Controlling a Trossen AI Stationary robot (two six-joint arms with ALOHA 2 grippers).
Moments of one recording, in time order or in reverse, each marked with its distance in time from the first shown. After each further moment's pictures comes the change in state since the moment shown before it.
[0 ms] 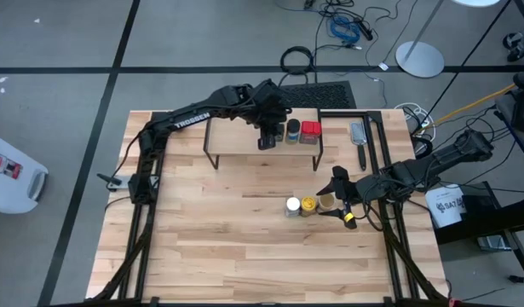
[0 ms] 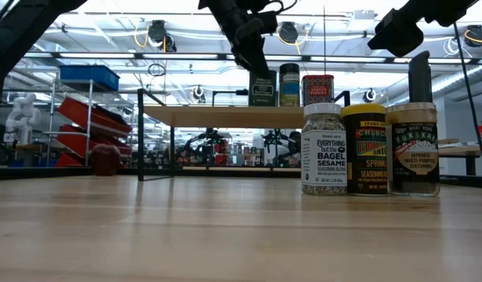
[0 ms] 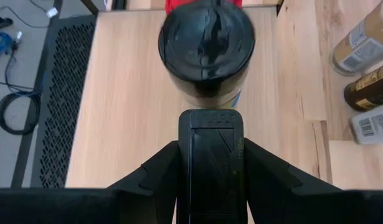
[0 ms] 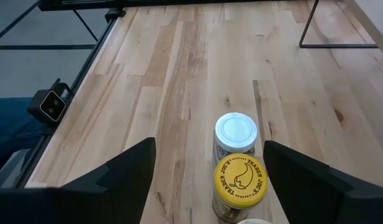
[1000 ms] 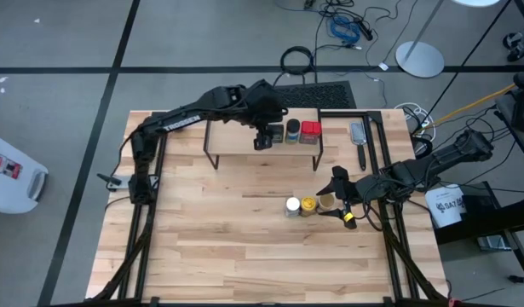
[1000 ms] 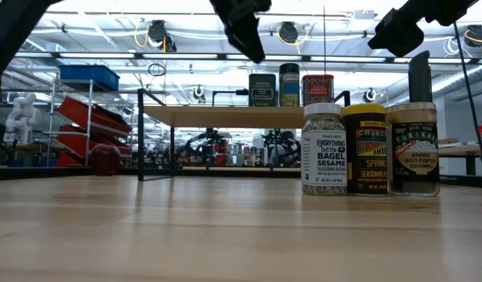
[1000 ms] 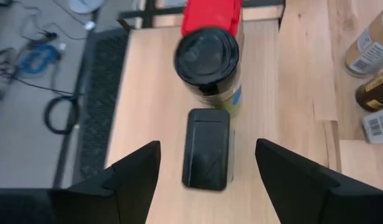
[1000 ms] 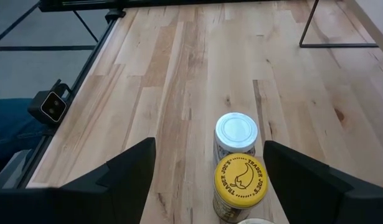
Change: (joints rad) left arm -0.054 -0.086 0.001 -0.026 -0.136 -0.004; right arm 0.000 0.000 0.000 0.000 0.000 0.005
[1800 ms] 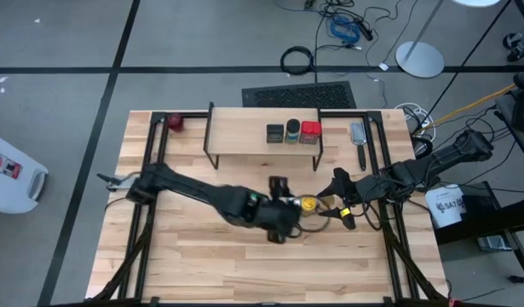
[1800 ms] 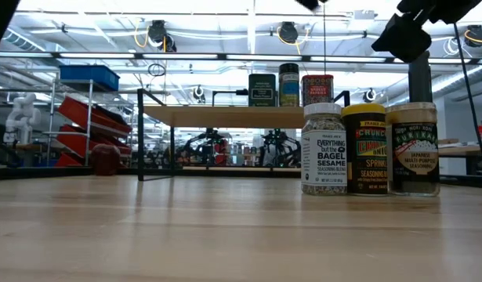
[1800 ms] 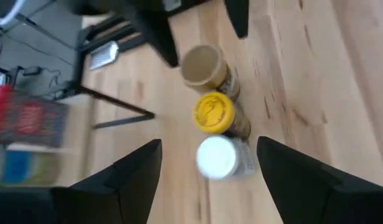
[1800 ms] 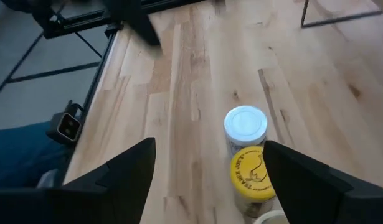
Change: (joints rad) left arm -0.642 0.162 0.000 0.126 -0.485 -0.283; right arm 0.007 0.000 0.000 0.000 -0.008 0.174
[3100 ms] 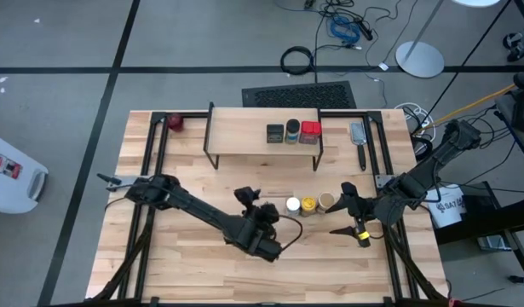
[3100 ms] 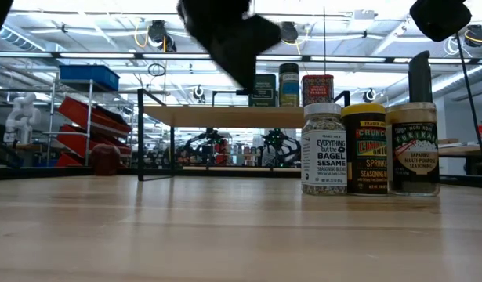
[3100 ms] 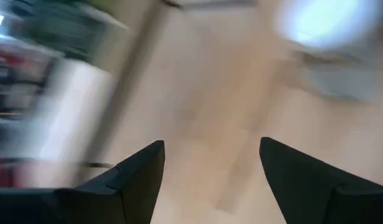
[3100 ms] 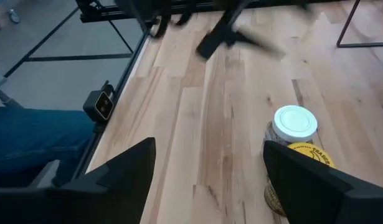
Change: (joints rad) left arm -0.113 0.092 -0.212 -0.382 -0.432 -0.819; right arm 0.313 0.000 0.000 0.001 0.222 0.019
